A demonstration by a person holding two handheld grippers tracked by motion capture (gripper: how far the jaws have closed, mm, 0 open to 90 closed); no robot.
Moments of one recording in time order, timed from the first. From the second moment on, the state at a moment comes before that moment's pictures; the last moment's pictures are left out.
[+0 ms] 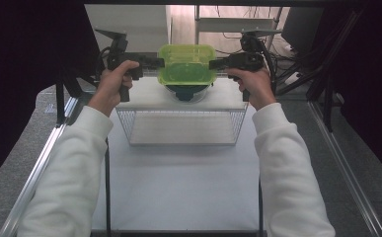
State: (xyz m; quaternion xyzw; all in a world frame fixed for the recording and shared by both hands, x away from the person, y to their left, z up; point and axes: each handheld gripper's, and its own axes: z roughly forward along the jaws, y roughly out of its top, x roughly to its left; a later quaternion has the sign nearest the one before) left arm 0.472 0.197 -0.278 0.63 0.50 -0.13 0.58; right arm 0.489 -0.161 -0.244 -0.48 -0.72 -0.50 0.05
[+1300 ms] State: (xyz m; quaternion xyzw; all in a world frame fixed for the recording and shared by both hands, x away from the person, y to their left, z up) left arm 0.362 0.203 -0.305 0.69 0.44 0.07 0.57; right arm 0.421 -0.204 -0.266 -0.41 -0.74 -0.53 -0.06
